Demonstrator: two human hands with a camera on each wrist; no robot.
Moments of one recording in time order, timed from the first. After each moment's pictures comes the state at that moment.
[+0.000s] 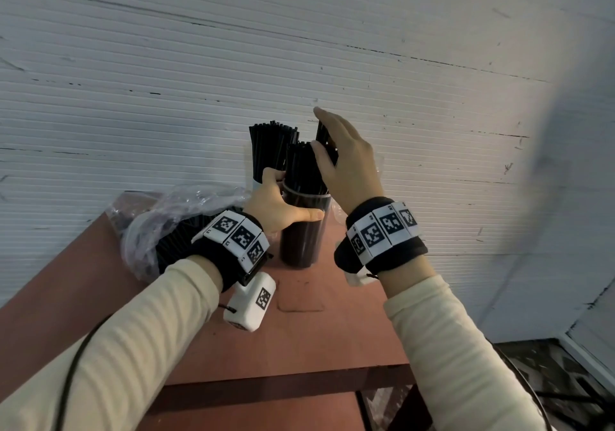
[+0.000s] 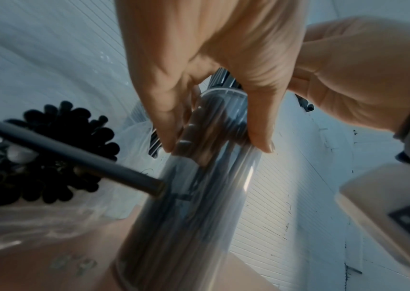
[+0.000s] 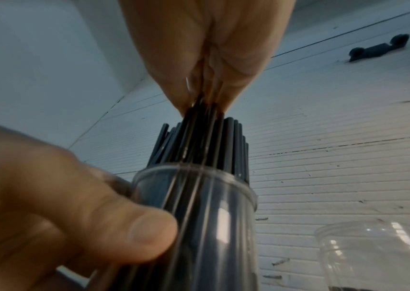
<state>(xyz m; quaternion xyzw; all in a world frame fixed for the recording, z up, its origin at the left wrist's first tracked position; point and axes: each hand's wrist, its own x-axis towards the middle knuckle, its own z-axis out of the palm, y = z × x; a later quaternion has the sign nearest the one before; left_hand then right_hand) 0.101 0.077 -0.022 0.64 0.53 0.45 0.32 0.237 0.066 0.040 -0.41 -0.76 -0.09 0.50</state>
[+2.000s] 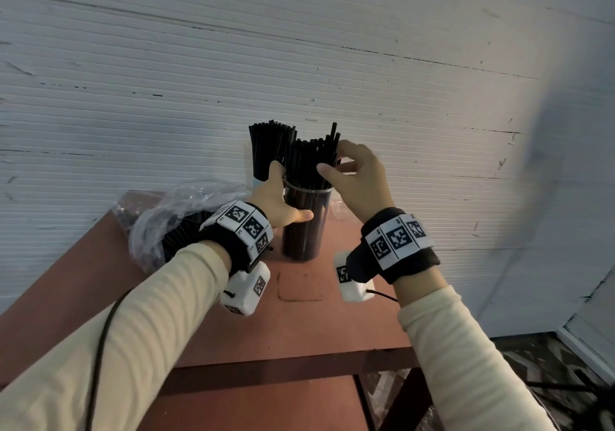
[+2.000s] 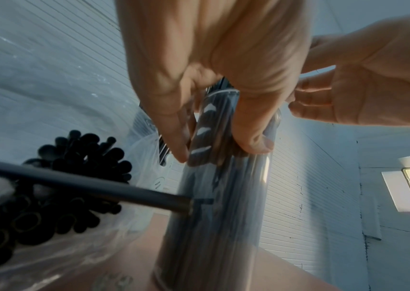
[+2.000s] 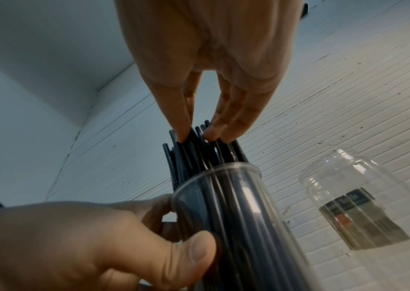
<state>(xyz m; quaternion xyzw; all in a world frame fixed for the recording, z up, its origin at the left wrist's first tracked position) 0.097 0.076 -0.015 0.72 0.55 0.35 0.24 0.255 0.045 0.026 -0.46 -0.69 0.11 0.55</state>
